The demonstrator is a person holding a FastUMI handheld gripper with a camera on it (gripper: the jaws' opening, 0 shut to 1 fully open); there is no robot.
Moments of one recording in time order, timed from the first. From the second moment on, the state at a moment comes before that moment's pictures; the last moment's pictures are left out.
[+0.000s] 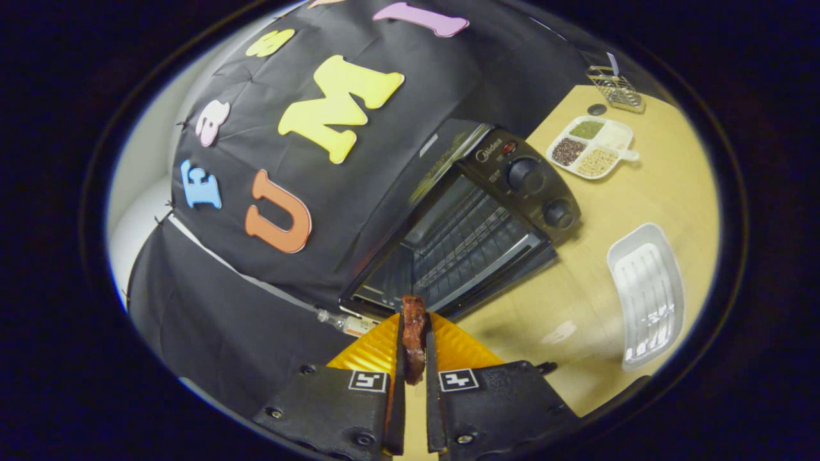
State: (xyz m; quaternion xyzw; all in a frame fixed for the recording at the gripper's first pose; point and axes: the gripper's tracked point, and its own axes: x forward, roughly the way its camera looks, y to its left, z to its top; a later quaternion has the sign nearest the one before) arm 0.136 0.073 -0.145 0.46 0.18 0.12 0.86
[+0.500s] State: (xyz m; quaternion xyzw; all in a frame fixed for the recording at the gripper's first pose) arm 0.218 0.097 -0.168 0.50 0.12 0.04 0.86
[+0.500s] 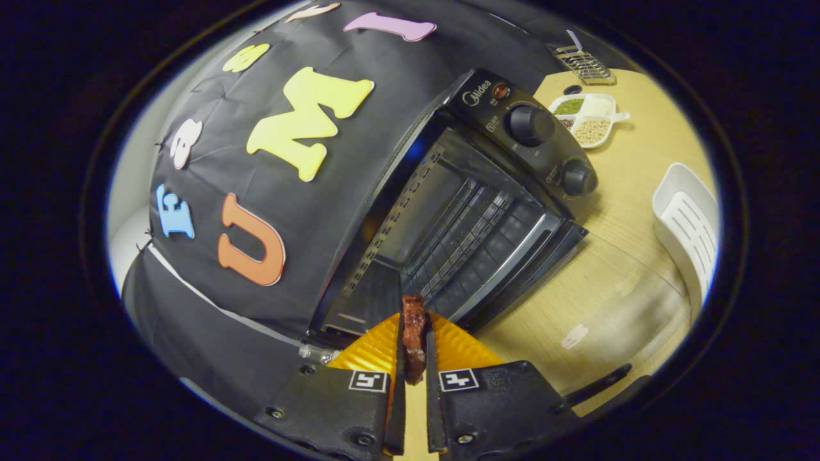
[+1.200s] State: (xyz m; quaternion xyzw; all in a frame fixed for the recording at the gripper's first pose) arm 0.277 0.074 -0.185 0.41 0.09 -0.04 0.90
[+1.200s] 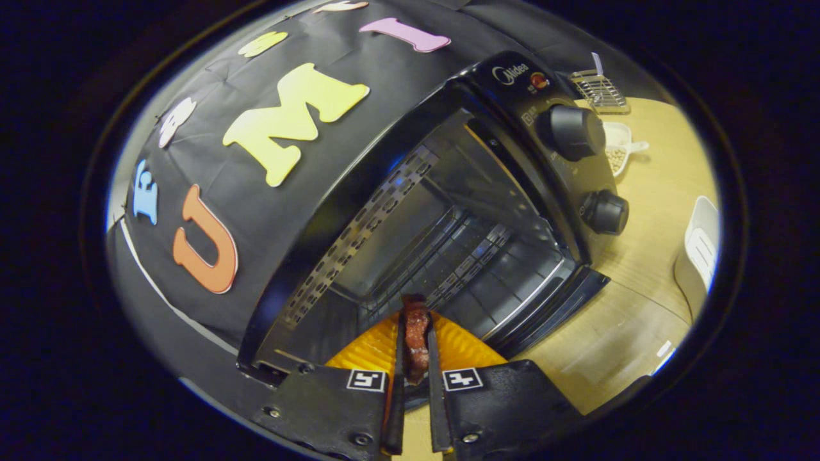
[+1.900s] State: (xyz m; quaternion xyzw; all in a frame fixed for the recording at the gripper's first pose) arm 0.256 0.052 -0.169 0.18 0.12 -0.04 0.98
